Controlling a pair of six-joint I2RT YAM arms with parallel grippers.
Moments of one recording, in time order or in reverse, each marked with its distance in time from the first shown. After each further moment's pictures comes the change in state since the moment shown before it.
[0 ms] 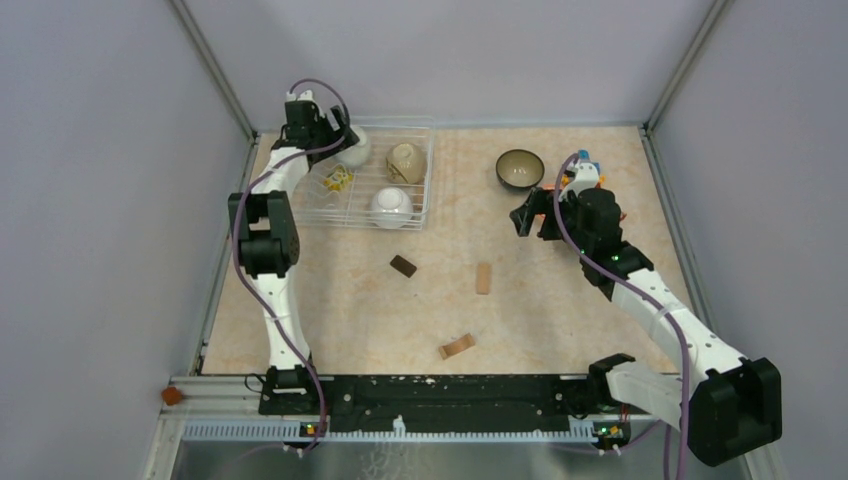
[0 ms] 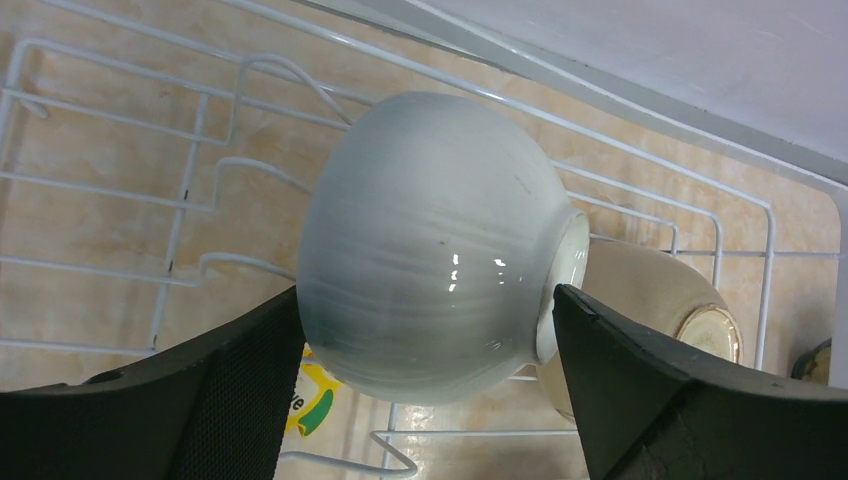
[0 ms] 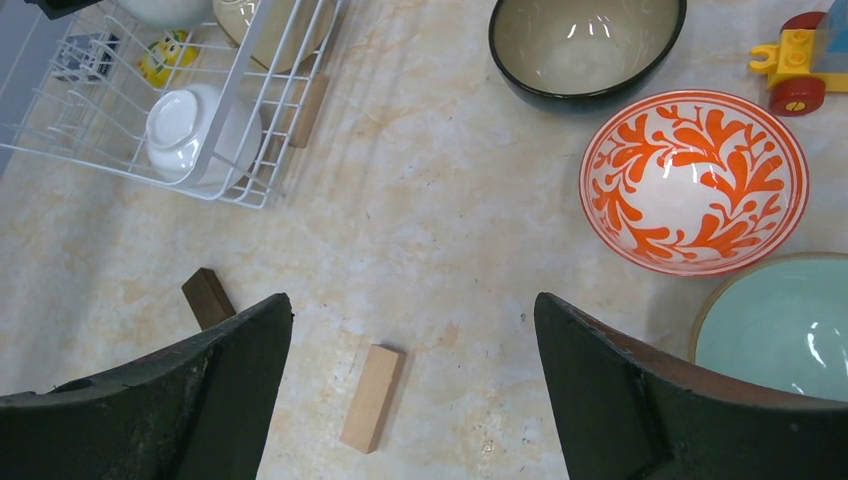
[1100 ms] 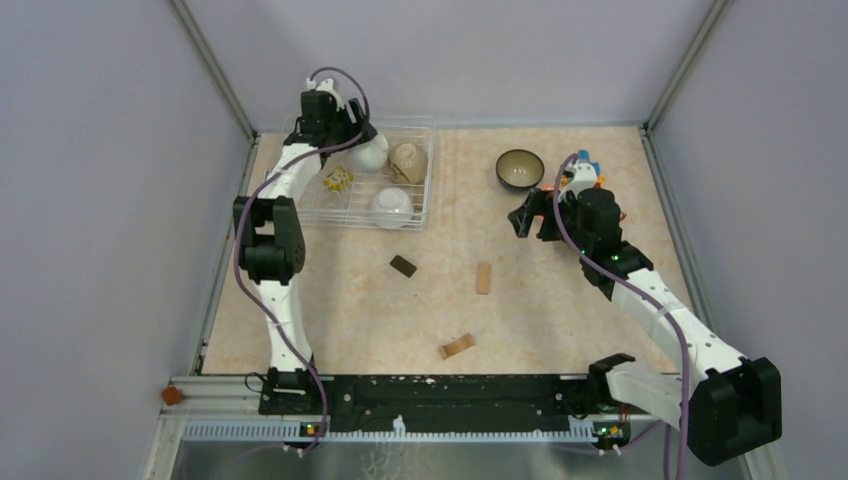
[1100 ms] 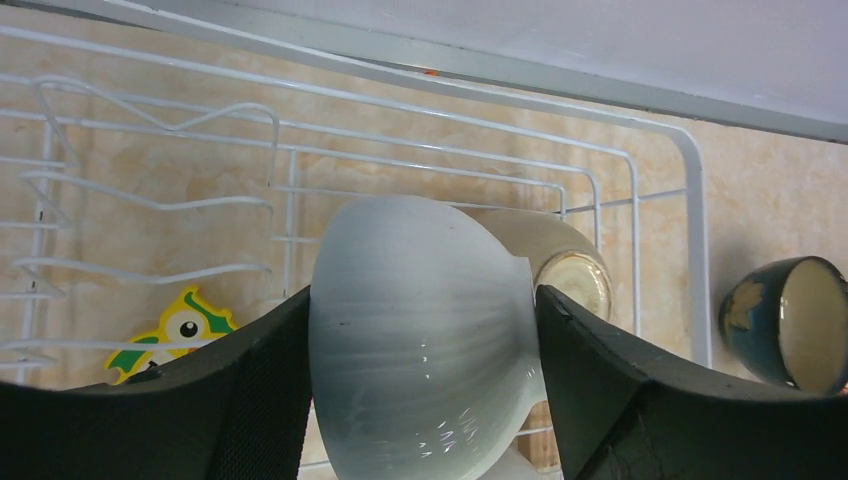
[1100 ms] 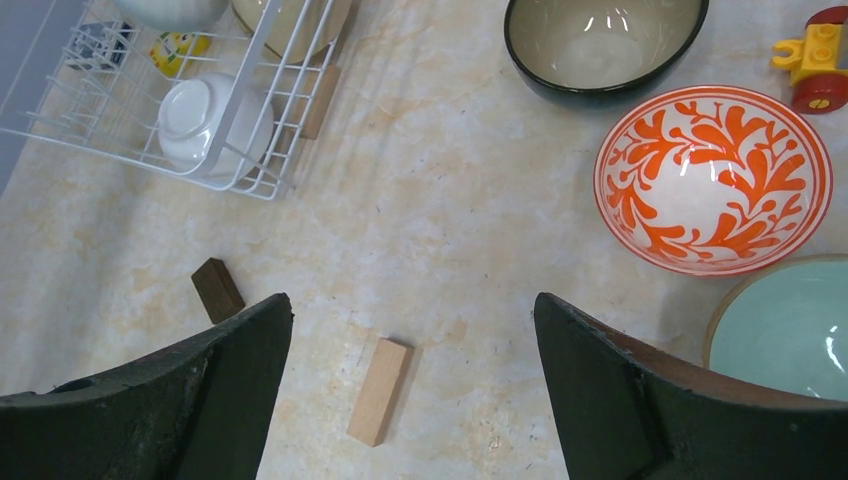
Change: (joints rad) left arm -0.090 -0.058 -0.003 -0.005 0.027 0.024; right arm 0.000 0.002 0.000 -0.002 -0.025 0.000
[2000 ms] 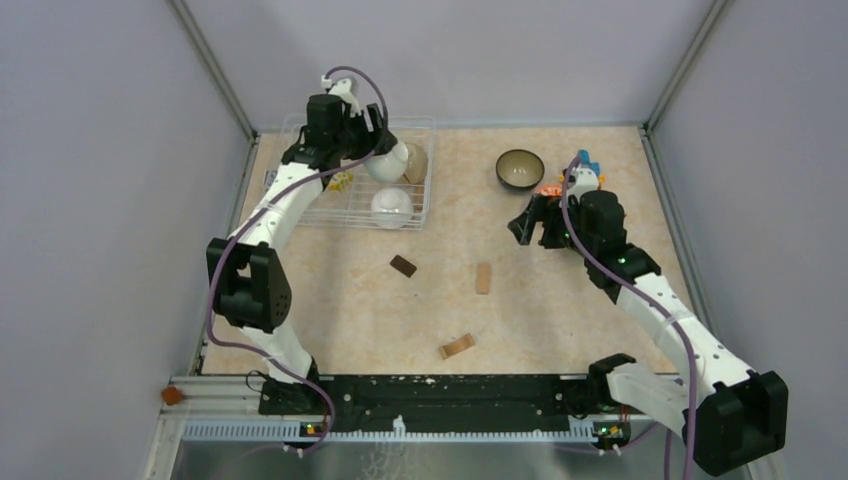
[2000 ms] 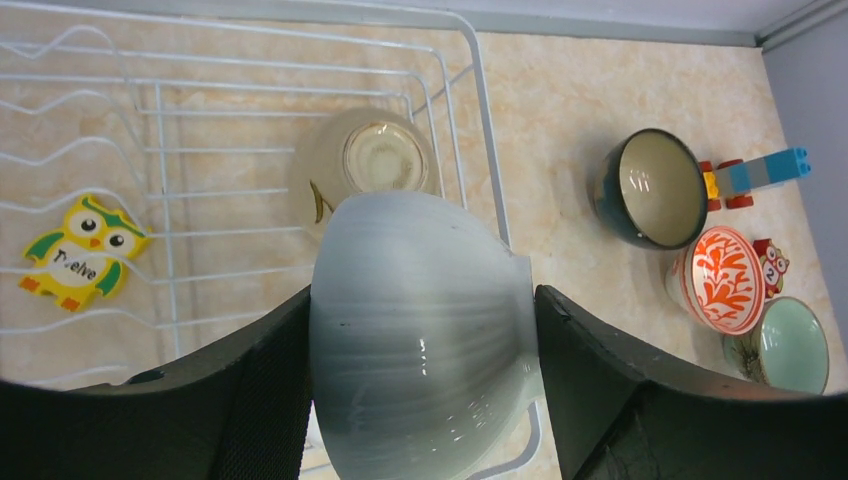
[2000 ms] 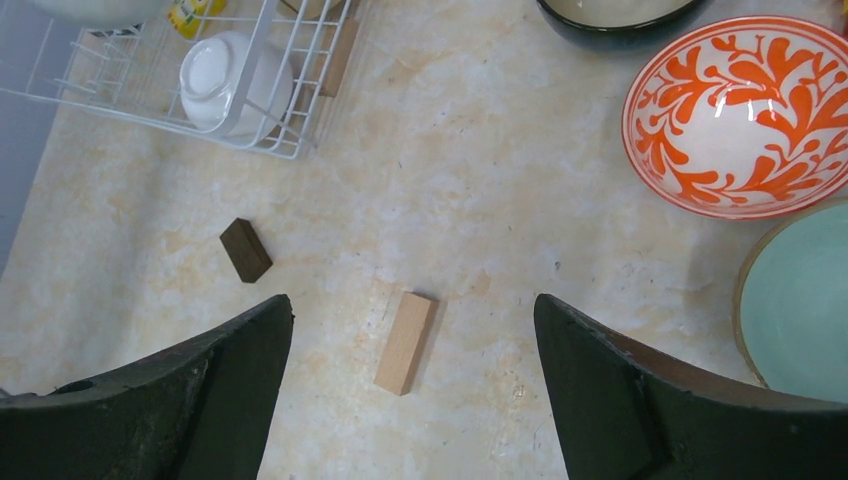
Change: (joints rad) left arm -0.140 -0.405 -0.261 -0.058 -0.016 0.028; right arm 0.000 -0.050 0.023 -0.137 -0.046 0.038
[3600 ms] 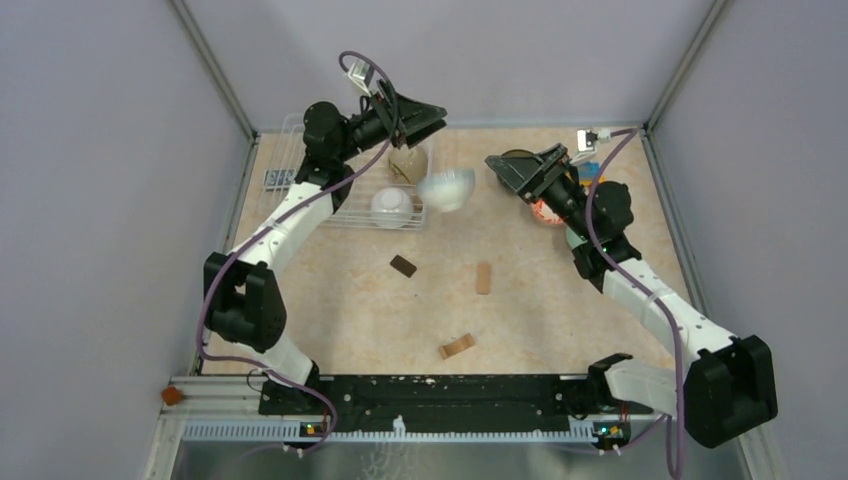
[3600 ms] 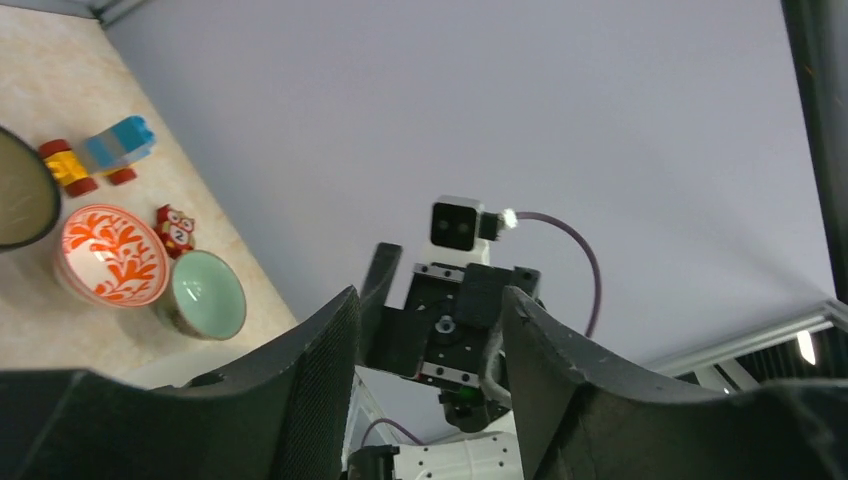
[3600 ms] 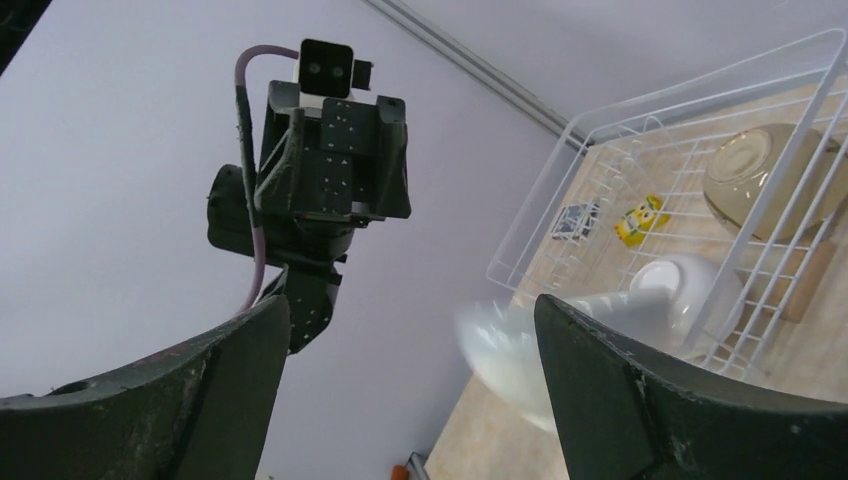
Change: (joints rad) left arm -0.122 -0.121 -0.189 0.780 0.561 -0.969; right arm 0.042 0.122 0.011 0.812 -0.223 0.719
